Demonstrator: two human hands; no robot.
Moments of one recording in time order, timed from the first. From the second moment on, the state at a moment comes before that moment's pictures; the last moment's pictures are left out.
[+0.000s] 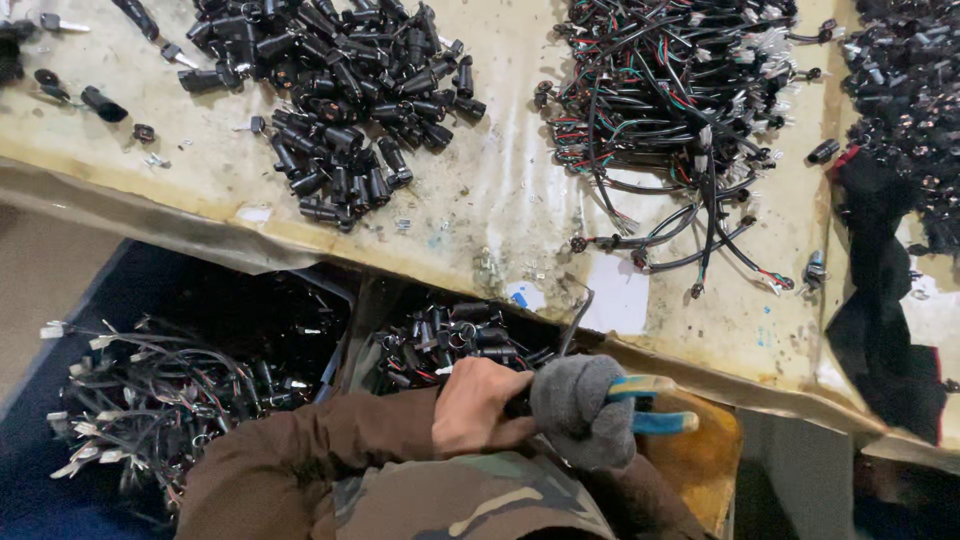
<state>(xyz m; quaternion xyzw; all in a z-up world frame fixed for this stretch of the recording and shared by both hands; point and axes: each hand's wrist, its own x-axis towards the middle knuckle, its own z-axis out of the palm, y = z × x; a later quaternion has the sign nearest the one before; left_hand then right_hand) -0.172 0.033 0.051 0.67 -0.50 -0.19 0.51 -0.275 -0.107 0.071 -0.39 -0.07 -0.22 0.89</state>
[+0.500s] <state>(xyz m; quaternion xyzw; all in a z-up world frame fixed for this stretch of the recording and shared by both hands) -0.094 0.055 0.054 0.52 -0.75 -0.30 0.28 -0.238 -0.233 0.078 -0.78 0.05 -0.32 0.54</state>
